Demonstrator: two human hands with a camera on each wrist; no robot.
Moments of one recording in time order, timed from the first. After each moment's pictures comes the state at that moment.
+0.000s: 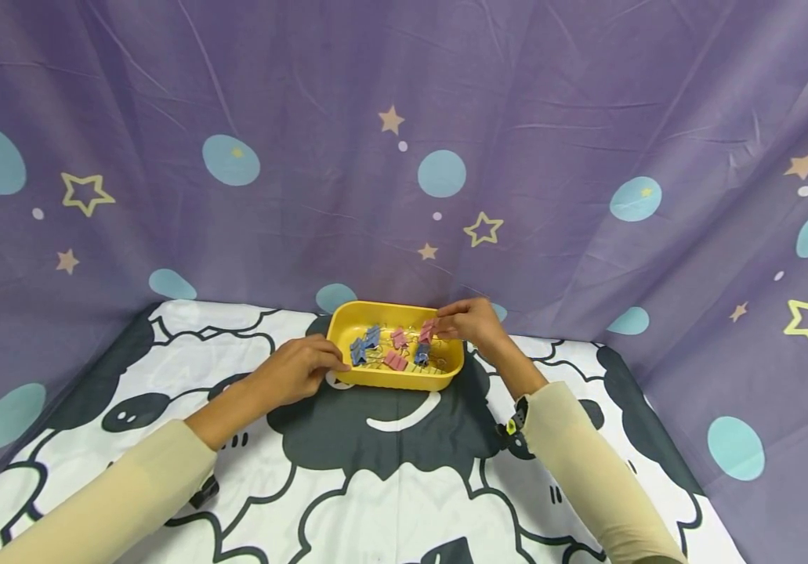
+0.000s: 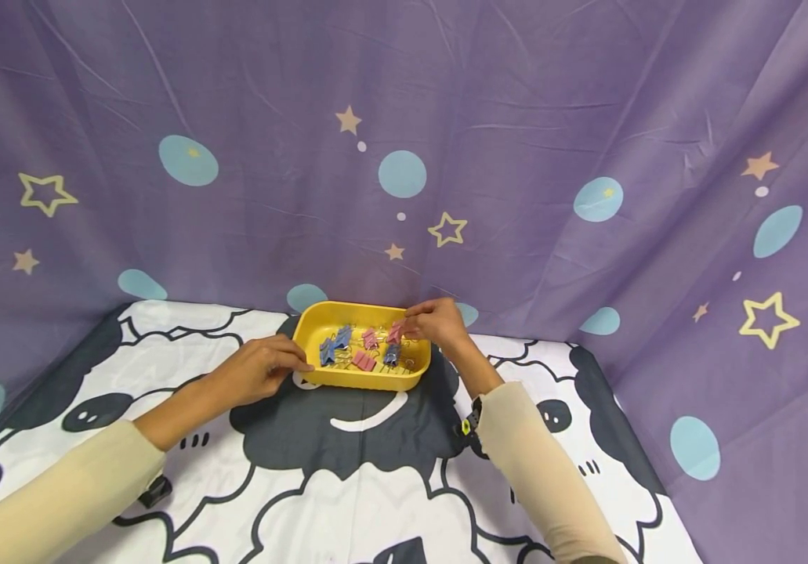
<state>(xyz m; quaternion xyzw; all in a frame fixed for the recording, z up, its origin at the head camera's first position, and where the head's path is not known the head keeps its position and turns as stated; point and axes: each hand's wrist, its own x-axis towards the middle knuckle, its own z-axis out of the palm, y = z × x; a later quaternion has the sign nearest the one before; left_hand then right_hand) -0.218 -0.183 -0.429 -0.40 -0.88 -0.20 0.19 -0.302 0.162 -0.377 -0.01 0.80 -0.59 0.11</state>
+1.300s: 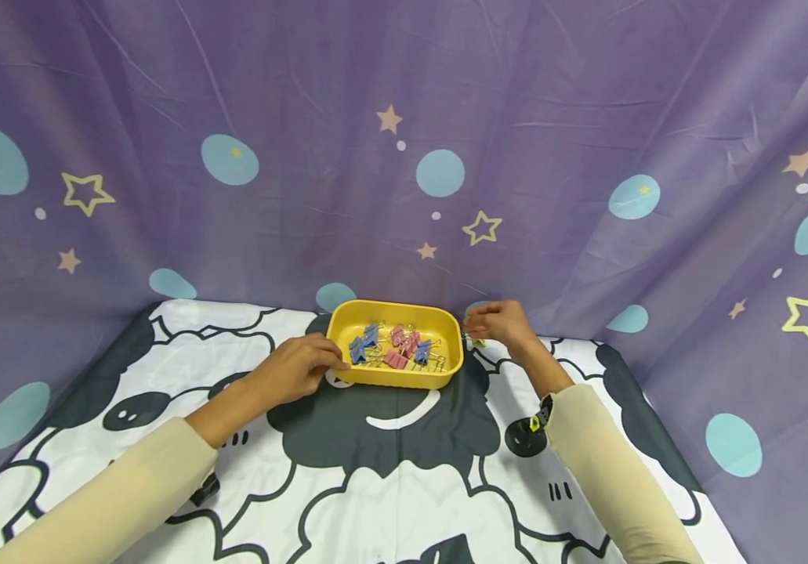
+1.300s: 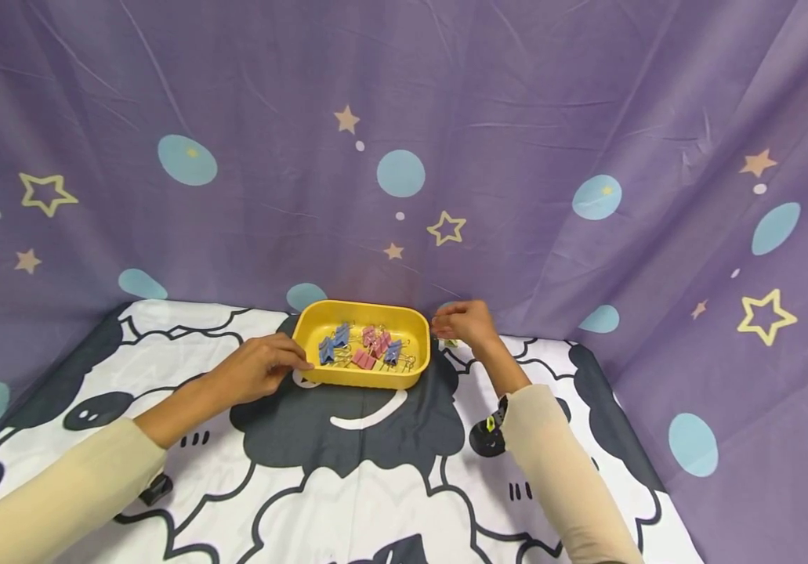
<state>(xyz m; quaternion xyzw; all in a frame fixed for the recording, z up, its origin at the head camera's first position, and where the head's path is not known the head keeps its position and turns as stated) -0.217 -0.182 -0.426 -0.39 -0.88 -0.20 0.18 -0.312 0.219 -0.386 0.01 0.79 -0.60 0.09</state>
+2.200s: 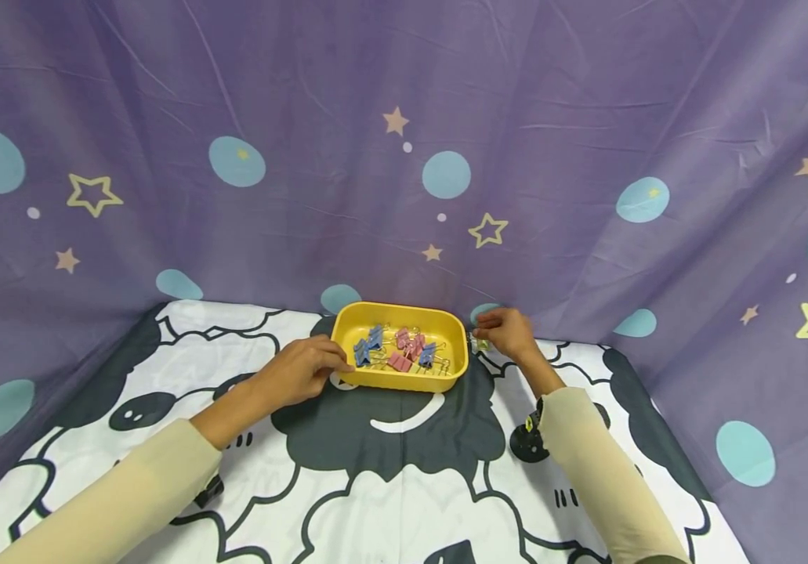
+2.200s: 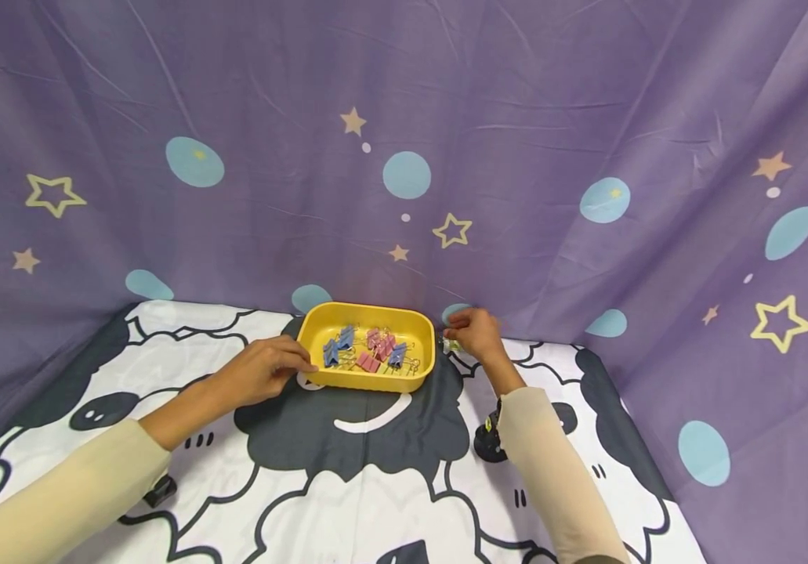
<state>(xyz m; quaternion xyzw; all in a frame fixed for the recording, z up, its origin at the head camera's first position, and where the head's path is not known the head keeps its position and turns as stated) -0.218 -0.183 -0.428 -0.39 -0.88 -0.20 0.18 -0.335 0.236 -0.427 -0.09 0.92 -0.37 -0.04</state>
